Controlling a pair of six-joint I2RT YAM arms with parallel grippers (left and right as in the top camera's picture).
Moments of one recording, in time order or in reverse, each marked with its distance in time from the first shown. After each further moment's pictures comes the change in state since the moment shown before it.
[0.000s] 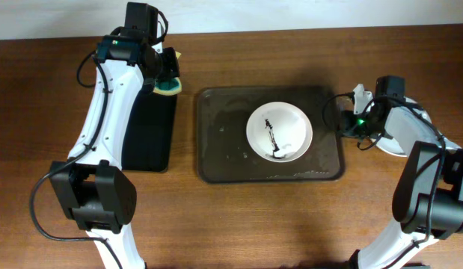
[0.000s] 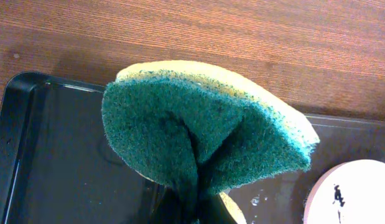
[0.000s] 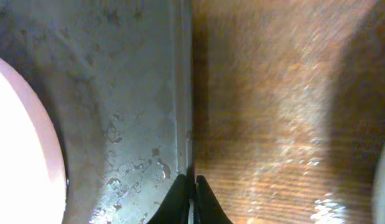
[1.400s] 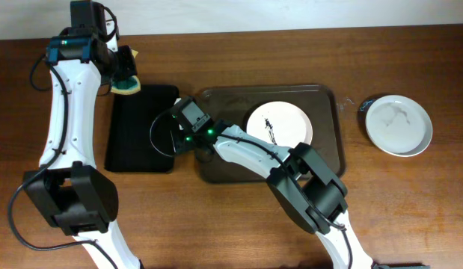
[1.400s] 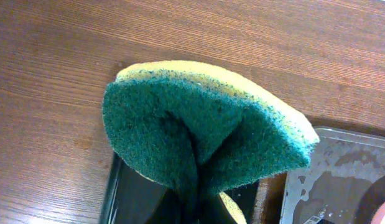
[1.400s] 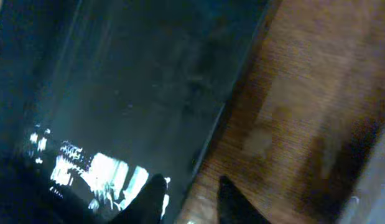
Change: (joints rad) left arm 0.197 -0.015 0.027 -0.047 -0.007 0.130; right arm 1.020 0.338 0.415 0.267 0.157 0.663
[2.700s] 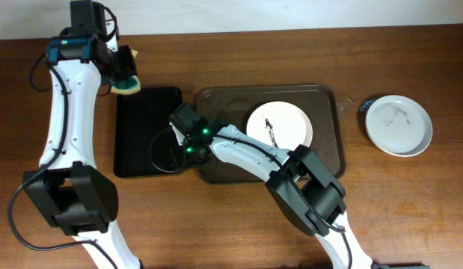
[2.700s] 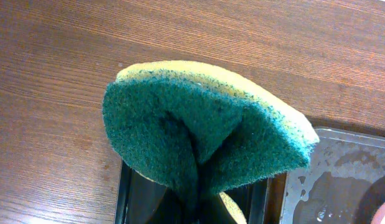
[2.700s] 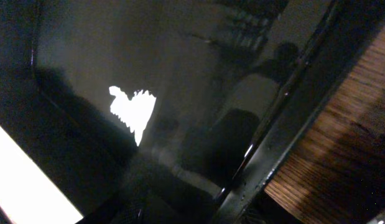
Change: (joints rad) left arm 0.000 0.000 0.000 0.001 0.000 0.000; right arm 0.031 -0.002 0.051 -0.275 -0.215 -0.100
